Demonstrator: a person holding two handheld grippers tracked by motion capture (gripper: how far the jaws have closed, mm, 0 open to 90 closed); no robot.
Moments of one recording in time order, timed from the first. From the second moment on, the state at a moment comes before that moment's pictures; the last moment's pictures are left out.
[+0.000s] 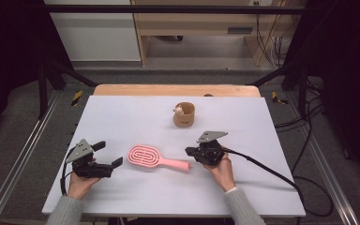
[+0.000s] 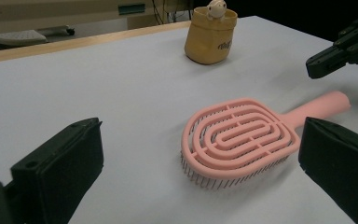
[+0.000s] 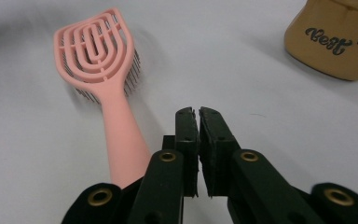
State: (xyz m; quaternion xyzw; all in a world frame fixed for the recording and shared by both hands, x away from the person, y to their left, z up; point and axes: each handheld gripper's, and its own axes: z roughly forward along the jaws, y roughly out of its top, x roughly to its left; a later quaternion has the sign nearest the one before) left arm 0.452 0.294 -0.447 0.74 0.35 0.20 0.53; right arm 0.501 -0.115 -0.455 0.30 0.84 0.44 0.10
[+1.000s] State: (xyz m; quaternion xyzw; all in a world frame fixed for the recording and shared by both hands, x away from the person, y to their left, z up) left arm 0.452 0.295 -0.446 0.74 0.35 0.20 0.53; right arm 0.491 -0.104 -0.467 0.29 0.87 0.40 0.06
